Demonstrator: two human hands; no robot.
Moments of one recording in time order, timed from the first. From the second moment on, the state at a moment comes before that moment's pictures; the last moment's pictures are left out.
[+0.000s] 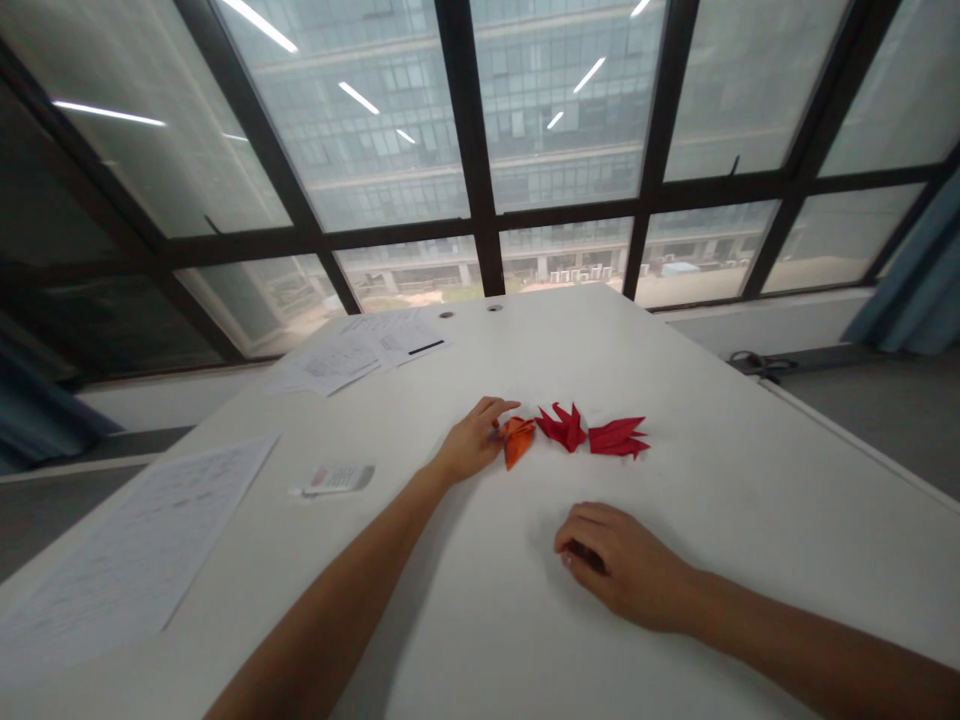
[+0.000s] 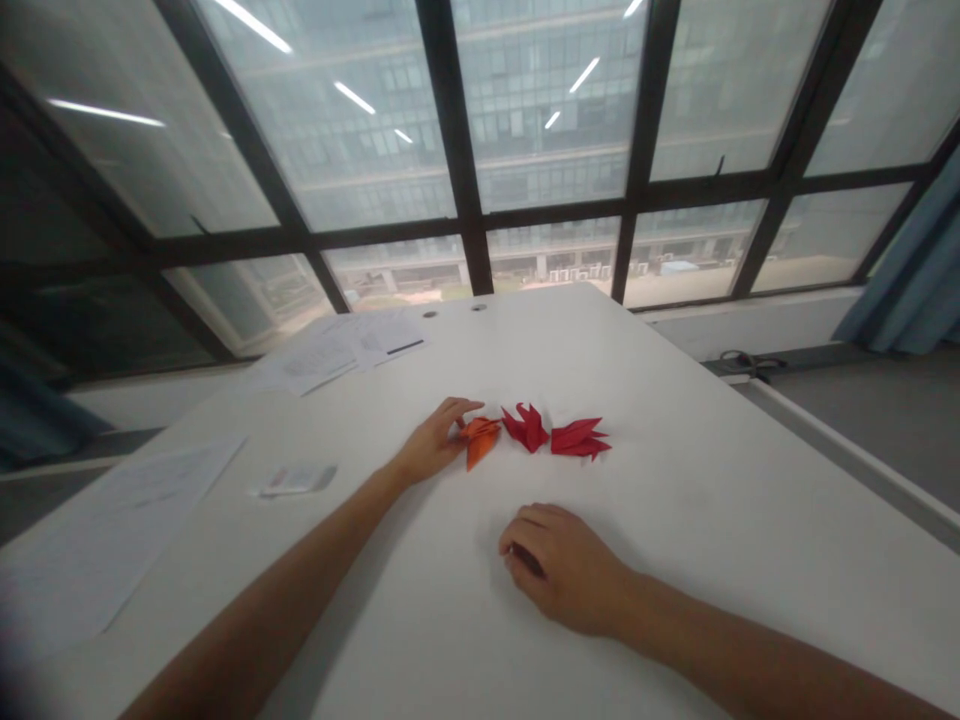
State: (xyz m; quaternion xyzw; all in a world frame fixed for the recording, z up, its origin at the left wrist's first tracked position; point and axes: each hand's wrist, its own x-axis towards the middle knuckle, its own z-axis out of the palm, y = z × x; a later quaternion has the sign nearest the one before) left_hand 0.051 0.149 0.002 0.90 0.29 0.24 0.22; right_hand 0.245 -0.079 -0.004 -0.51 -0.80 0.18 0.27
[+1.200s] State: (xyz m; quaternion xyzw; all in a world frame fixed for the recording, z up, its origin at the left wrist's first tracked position) left_hand 0.051 0.027 0.012 0.77 0.24 0.15 0.57; right_hand 0.256 -0.084 0.000 -0.57 -0.55 0.44 0.42
